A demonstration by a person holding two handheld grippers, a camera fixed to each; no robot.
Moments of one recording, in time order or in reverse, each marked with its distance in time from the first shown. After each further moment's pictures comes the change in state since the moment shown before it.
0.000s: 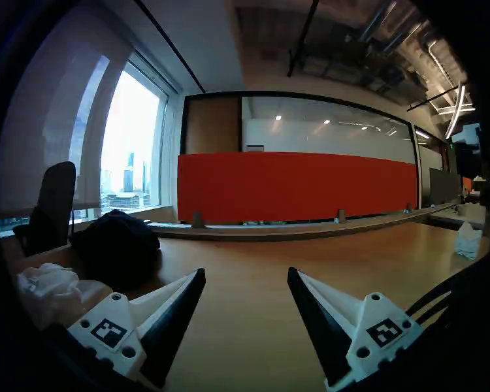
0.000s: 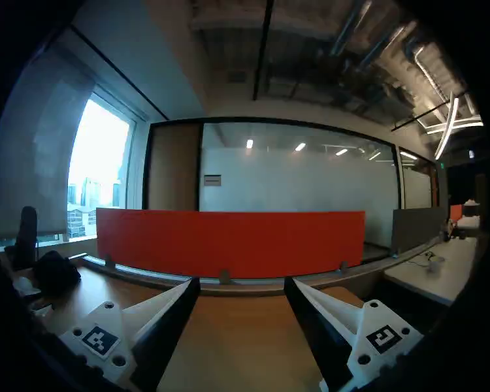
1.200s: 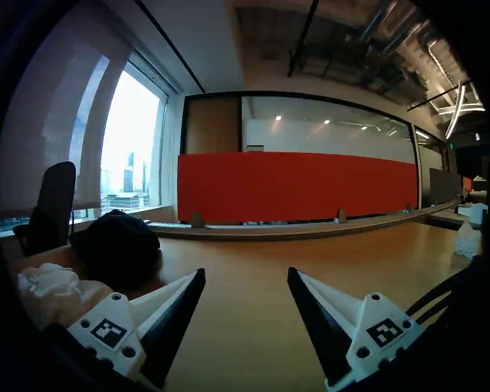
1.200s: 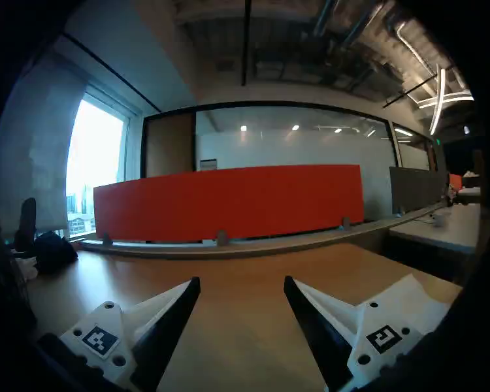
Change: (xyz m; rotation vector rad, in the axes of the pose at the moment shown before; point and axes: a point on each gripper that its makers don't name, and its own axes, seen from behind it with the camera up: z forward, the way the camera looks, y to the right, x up) left arm 0.001 0.000 0.000 0.000 0.000 0.000; right arm -0.163 0.021 -0.009 -0.009 -0.048 0.083
